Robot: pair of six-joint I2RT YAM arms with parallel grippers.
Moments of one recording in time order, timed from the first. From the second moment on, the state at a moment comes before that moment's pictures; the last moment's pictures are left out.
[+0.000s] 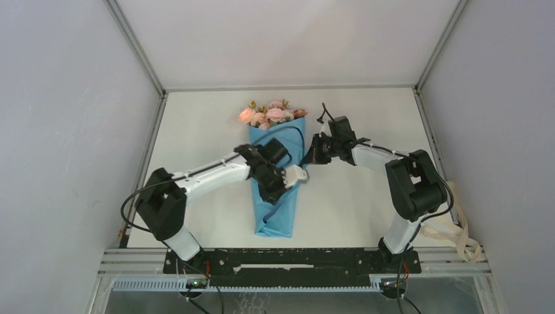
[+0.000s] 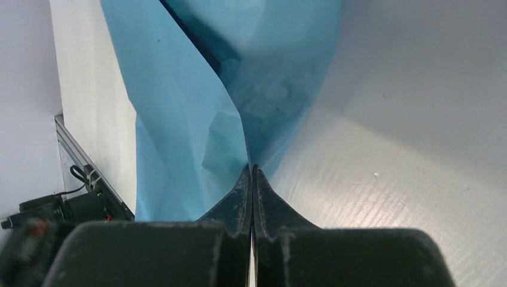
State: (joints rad) left arm -0.76 1.62 1.20 -0.86 0.40 0.46; right arm 0.38 1.74 1.01 -0.10 -0.53 0.49
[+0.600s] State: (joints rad) left arm -1.07 1.81 1.13 -0.68 0.17 0.50; right arm 0.36 1.78 1.01 -0.08 -0.45 0.53
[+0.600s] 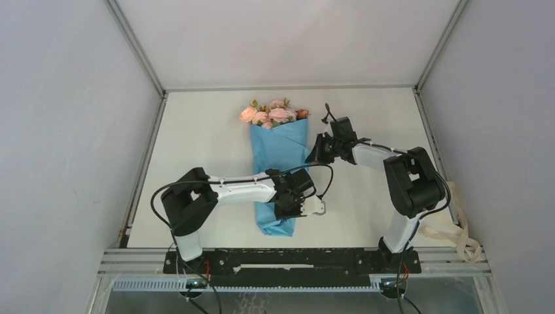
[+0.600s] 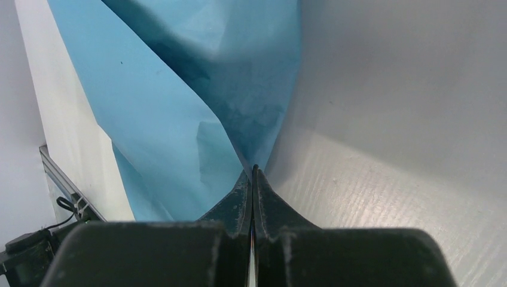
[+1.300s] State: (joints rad) left arm -1.07 1.80 1.12 -0.67 0.18 0.50; right arm -0.38 1.06 0.85 -0.64 0.31 0.50
